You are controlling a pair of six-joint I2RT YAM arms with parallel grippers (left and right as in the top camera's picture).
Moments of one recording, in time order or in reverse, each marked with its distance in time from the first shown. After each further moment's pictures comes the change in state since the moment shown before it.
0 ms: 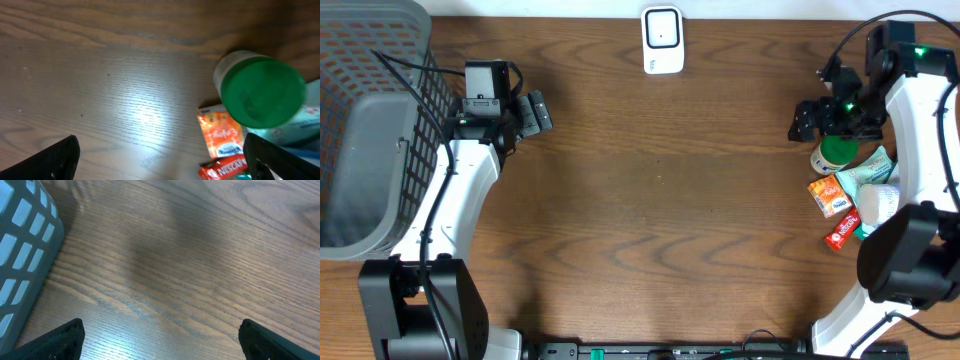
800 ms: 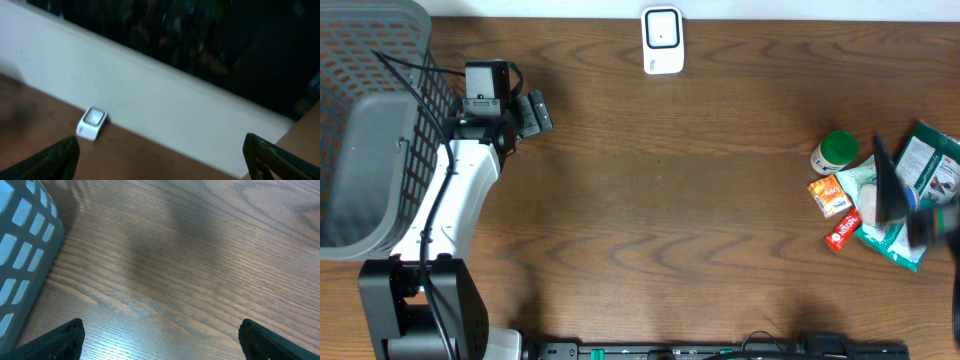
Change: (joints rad) left arm 0.000 0.000 0.000 0.000 0.000 0.000; right arm 0.112 -1.109 -0.124 0.454 -0.006 -0.150
